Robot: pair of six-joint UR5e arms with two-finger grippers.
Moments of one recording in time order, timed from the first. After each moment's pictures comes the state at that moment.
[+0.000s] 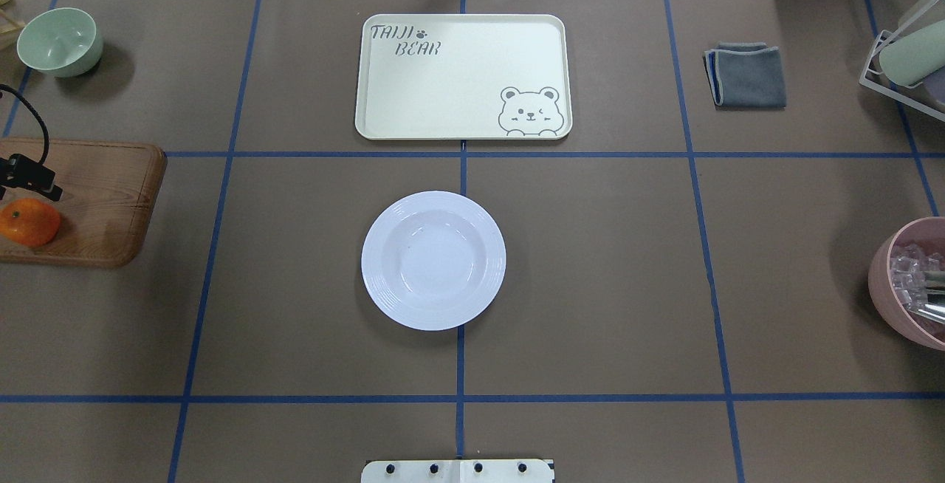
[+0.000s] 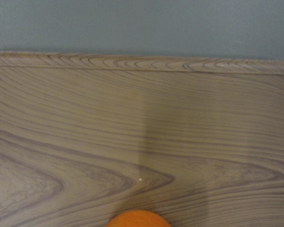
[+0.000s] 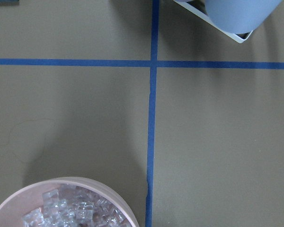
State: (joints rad) left arm -1.14 -1.61 -1.50 -1.99 -2.34 -0.53; right arm 1.58 -1.68 1.70 -1.62 2.40 -0.04
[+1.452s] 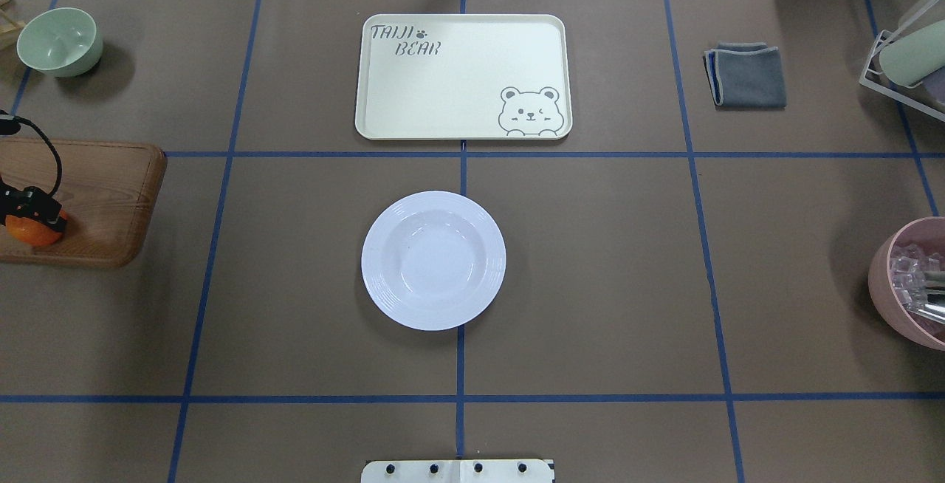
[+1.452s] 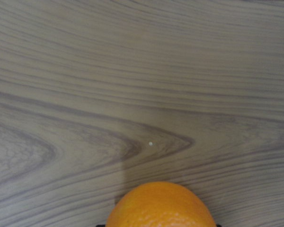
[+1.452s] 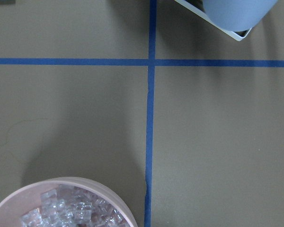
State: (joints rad) left arm -1.09 -1.60 -1.53 -1.97 -2.34 -0.54; right arm 1.58 -1.67 1.70 -1.62 2.40 -0.04
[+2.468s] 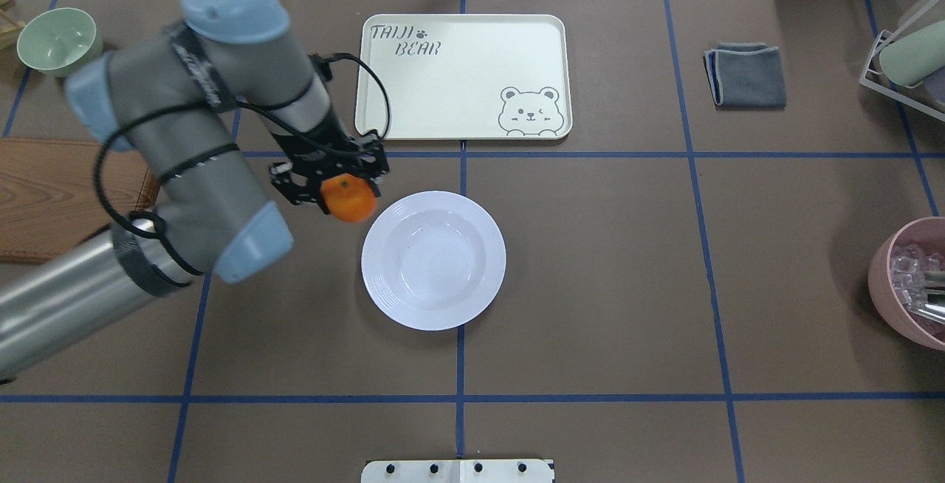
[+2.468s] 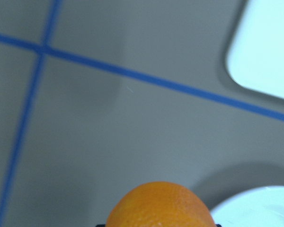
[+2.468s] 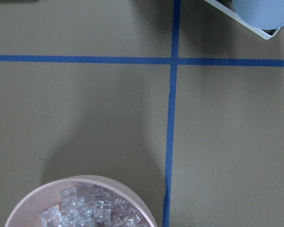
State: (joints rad) left arm -0.69 -2.29 -1.63 -1.50 -2.25 -1.41; right arm 1.57 -1.68 1.70 -1.61 2.45 -0.05
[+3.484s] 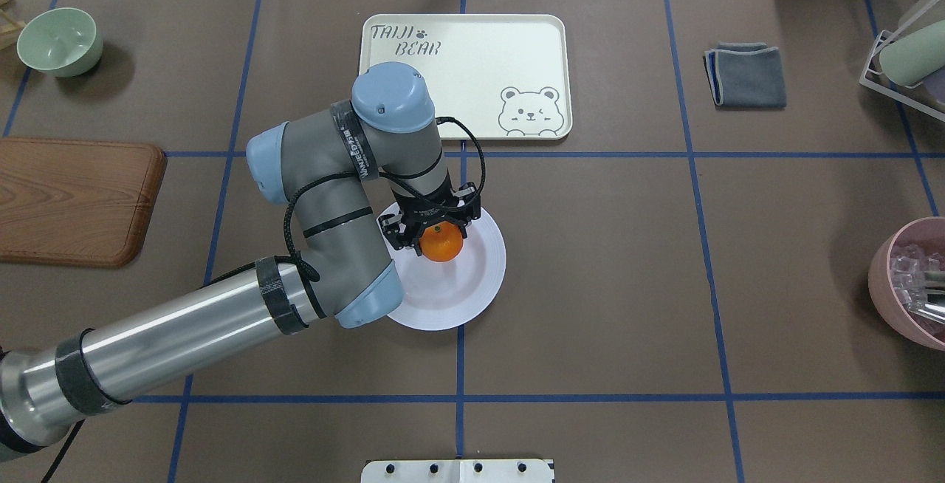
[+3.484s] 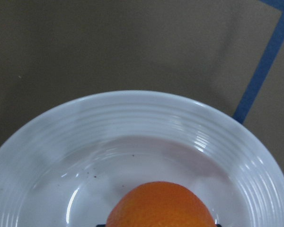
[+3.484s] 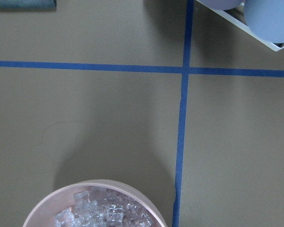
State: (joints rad) left arm -0.55 -2.42 -1.36 -1.69 -2.16 -1.55; right arm 1.57 -1.67 1.73 -1.62 2.46 -0.04
